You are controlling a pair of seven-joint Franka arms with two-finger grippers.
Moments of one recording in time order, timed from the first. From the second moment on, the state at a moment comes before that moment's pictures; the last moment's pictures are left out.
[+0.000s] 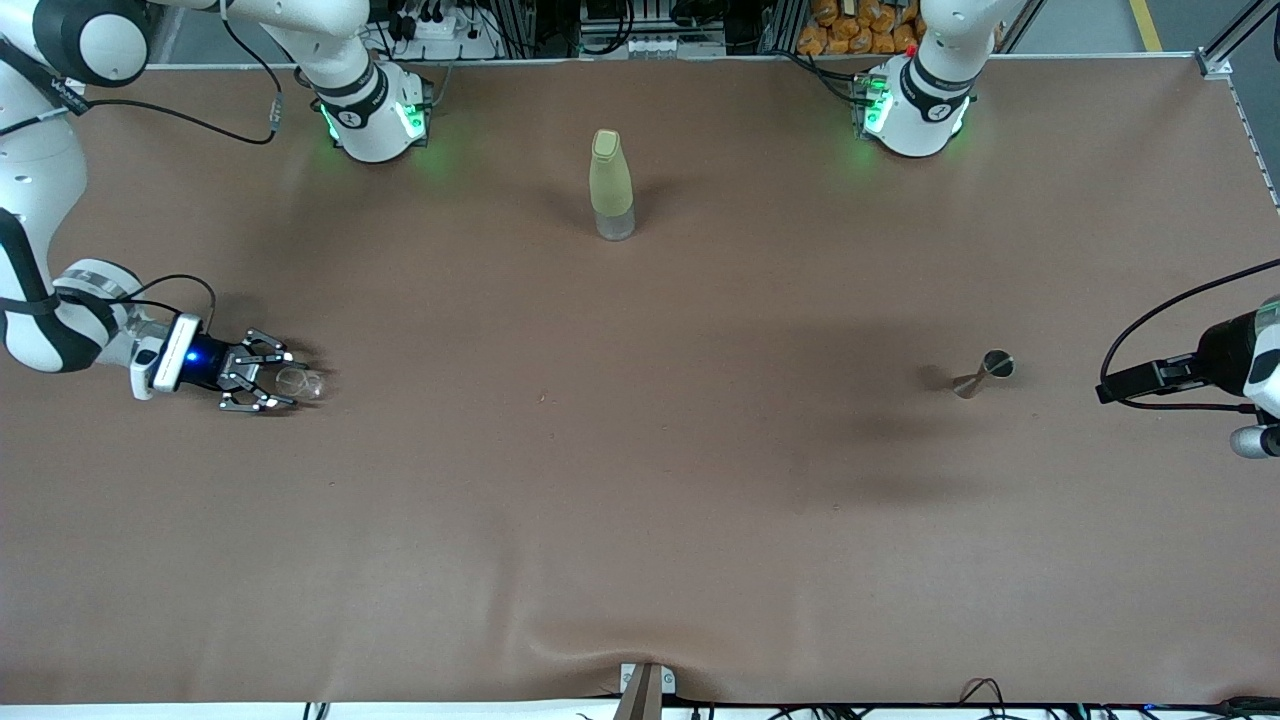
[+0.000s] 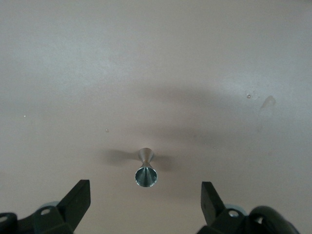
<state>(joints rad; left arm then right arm) 0.67 0.41 -0.76 -1.41 0.19 1.69 -0.24 -0.48 0.76 -0.08 -1.89 1.18 1.65 -2.55</state>
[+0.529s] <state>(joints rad) 0.61 0.40 -0.70 -1.41 0.19 1.70 -0.24 -0.48 0.76 -0.08 -1.89 1.17 1.65 -2.55</state>
